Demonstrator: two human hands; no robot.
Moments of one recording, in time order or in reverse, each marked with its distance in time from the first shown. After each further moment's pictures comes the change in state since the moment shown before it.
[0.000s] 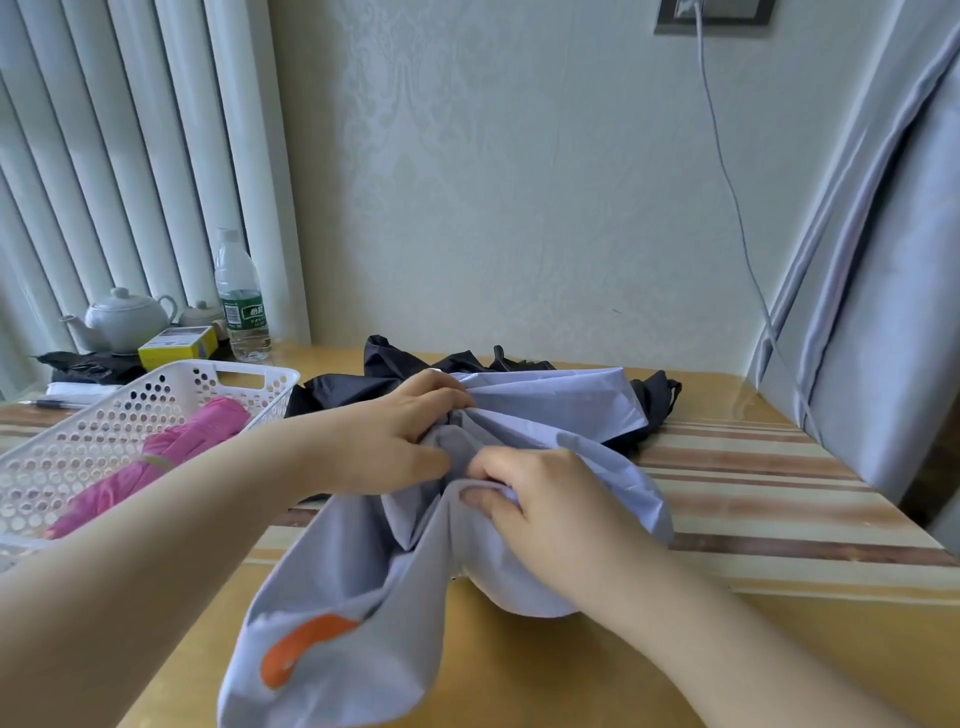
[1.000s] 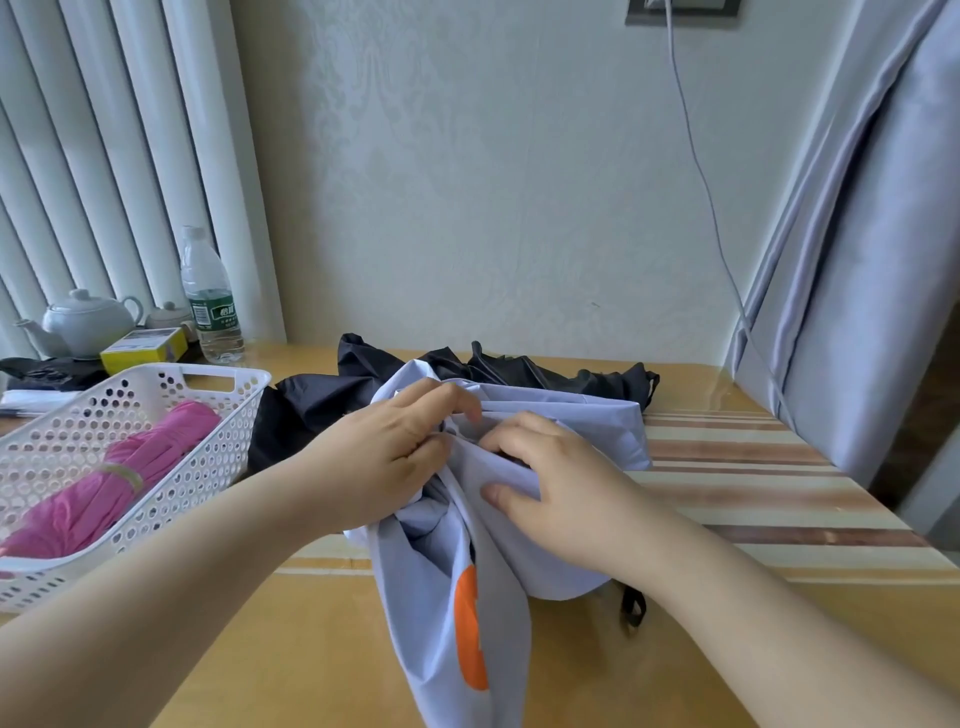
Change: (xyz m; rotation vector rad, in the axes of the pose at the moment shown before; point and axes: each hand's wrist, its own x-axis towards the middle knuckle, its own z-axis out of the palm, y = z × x) left_hand 0.006 0.006 0.029 0.073 0.243 0.122; right_hand 0.000 0.031 -0.019 -0.009 -0.102 0.108
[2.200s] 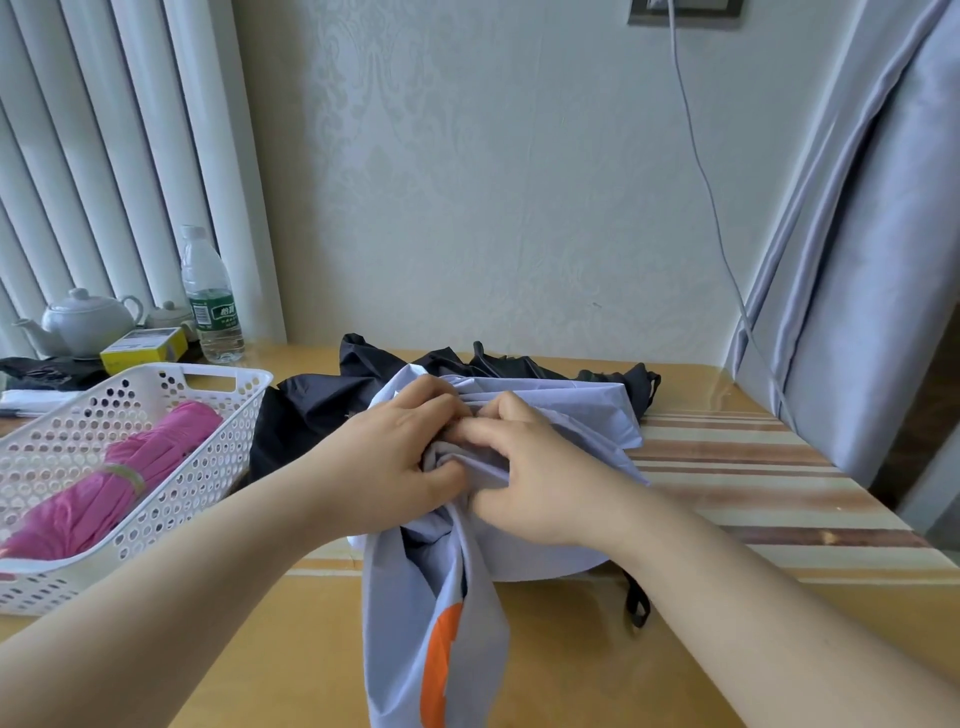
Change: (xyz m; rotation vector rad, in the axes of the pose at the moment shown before) left_hand -0.001 0.000 0.003 0.080 0.110 0.013; right_hand 0.018 -0.017 0.001 0.085 -0.135 0.019
